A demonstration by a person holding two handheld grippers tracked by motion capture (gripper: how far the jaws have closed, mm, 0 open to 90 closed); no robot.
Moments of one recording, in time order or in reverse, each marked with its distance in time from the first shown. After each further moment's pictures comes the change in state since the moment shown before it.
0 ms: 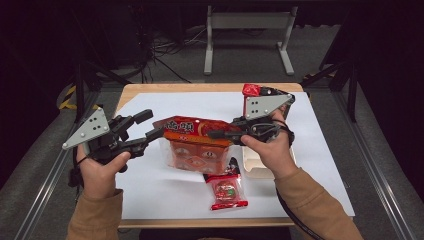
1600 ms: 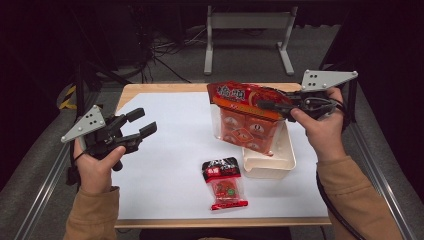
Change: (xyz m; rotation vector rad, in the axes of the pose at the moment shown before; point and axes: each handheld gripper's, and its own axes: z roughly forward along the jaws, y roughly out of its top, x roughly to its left) left arm 0.021 -0.012 -0.003 0.029 0.049 -0.071; right arm -0.029 0.014 -0.105 0.041 -0.283 0.008
